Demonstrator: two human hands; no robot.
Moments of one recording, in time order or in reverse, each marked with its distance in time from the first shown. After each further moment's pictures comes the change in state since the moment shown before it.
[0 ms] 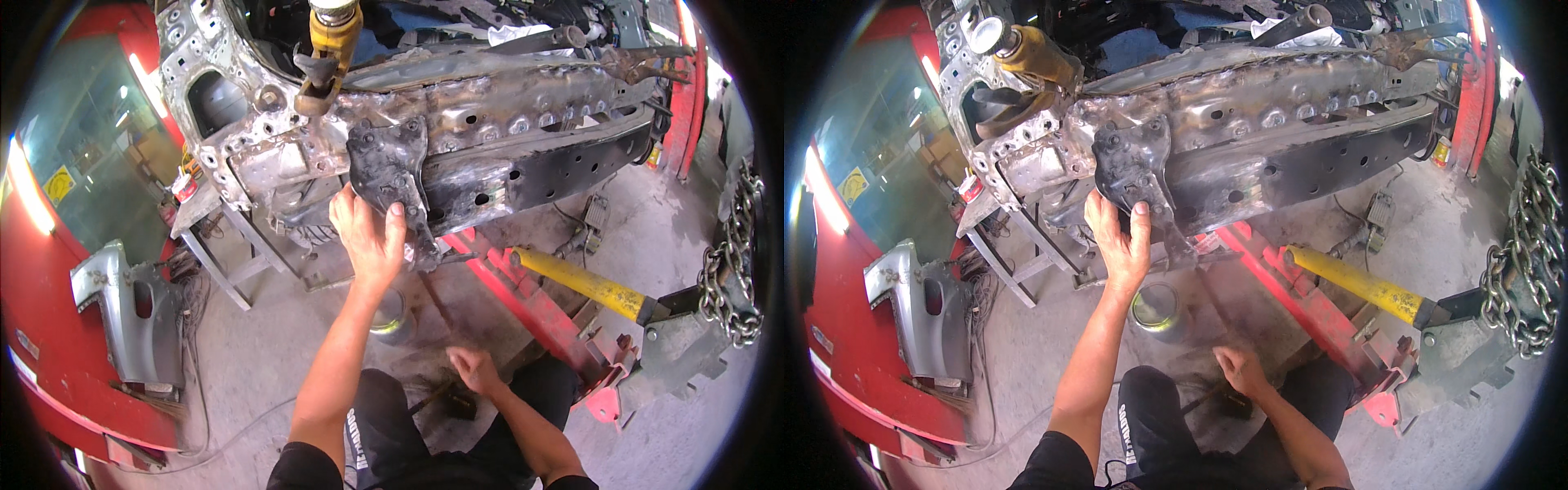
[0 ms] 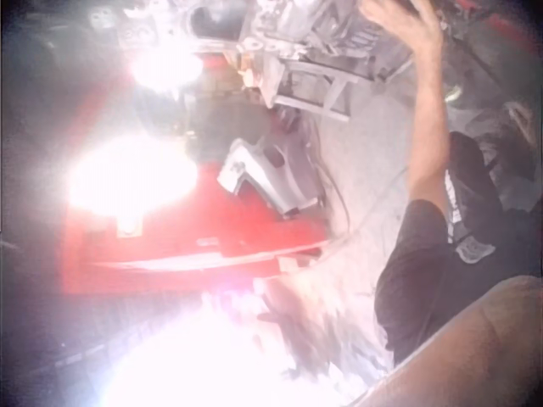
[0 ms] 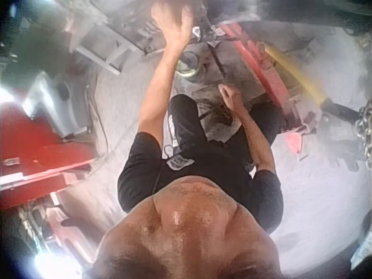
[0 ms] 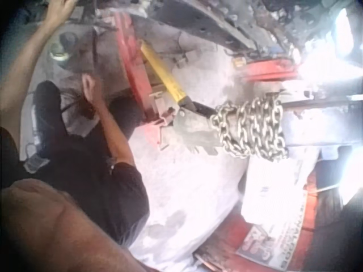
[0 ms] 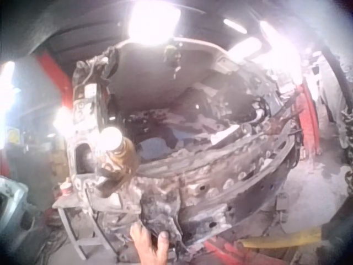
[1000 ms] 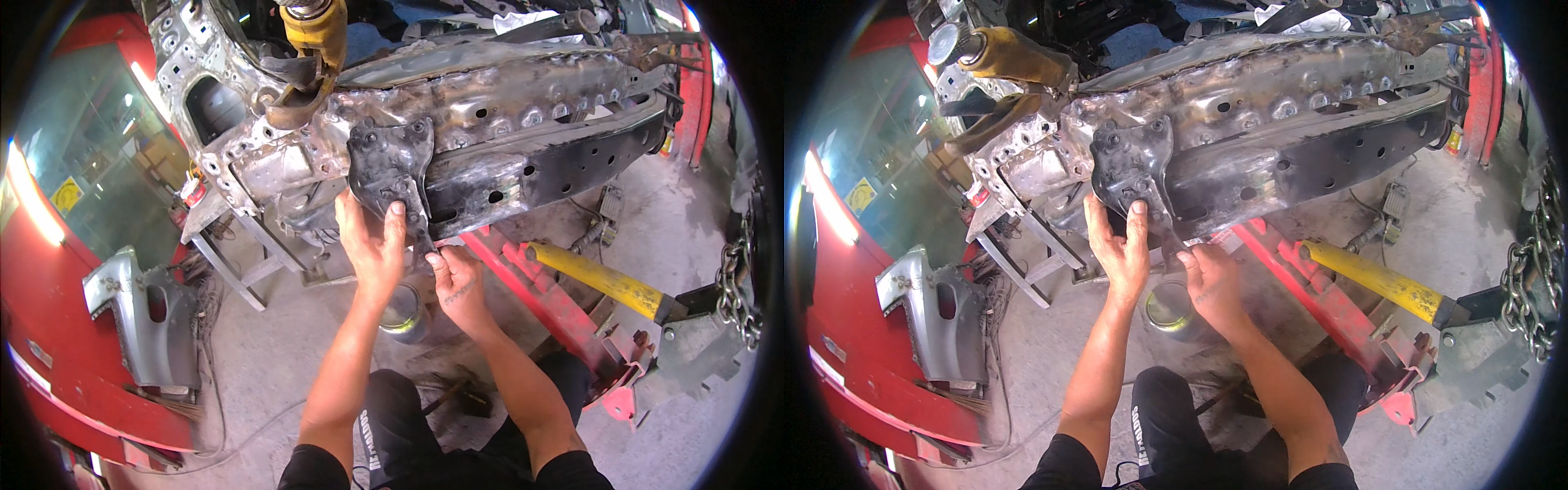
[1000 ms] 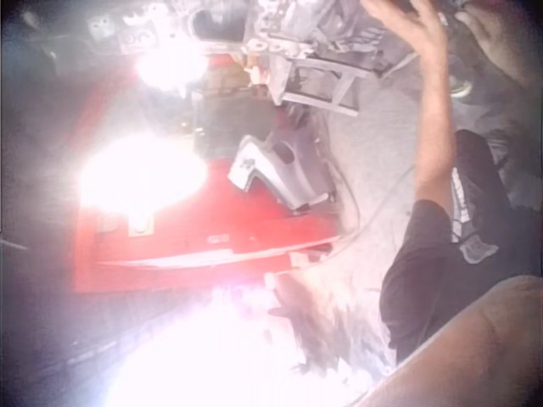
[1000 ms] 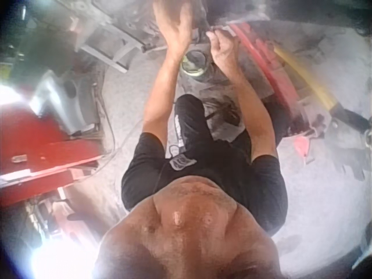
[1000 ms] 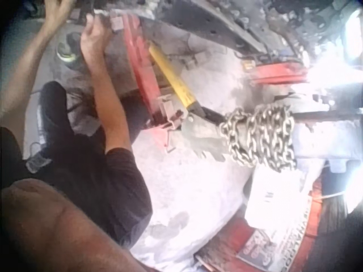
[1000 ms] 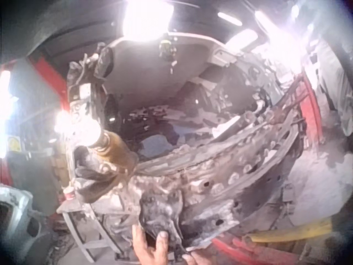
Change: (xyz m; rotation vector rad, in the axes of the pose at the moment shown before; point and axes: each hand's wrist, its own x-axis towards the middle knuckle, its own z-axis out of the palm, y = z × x) left_hand 0.006 0.004 -0.012 -0.240 0.010 -0.171; right_hand 0.189 -0.132 -0.015 0.063 0.433 -0.255
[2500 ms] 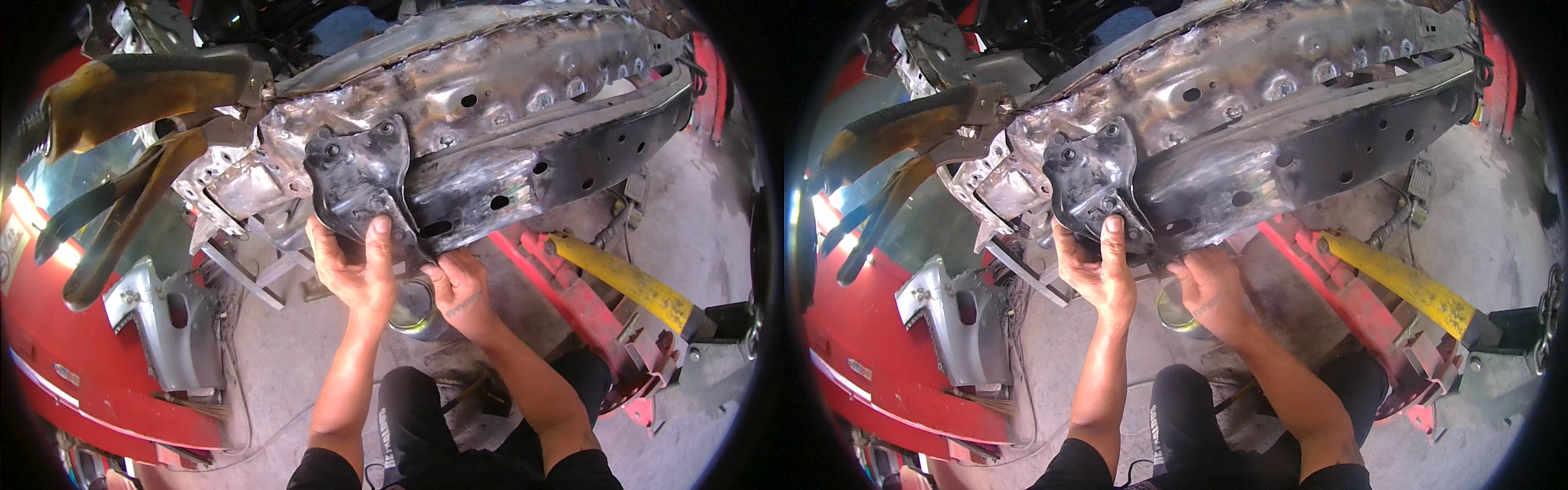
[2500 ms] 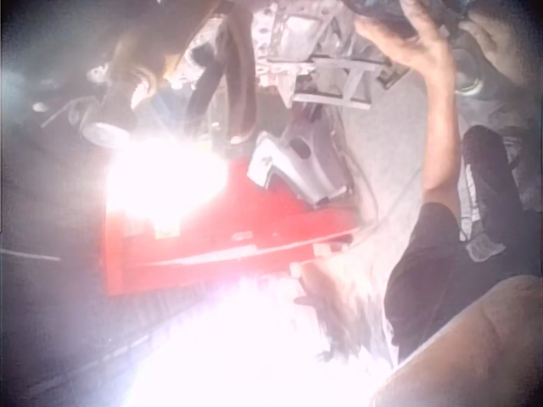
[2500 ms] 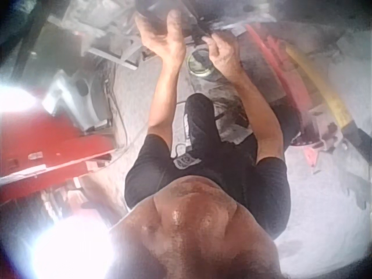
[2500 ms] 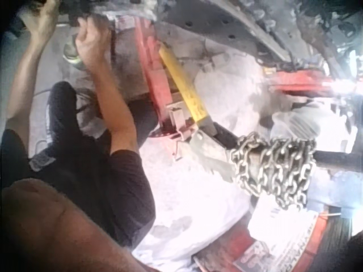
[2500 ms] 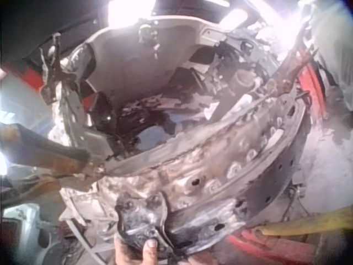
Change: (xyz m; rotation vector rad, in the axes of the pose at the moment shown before) left_hand -0.002 -0.001 0.015 -0.050 0.064 -0.101; right_hand 0.015 0.028 0.005 0.067 0.043 -0.150
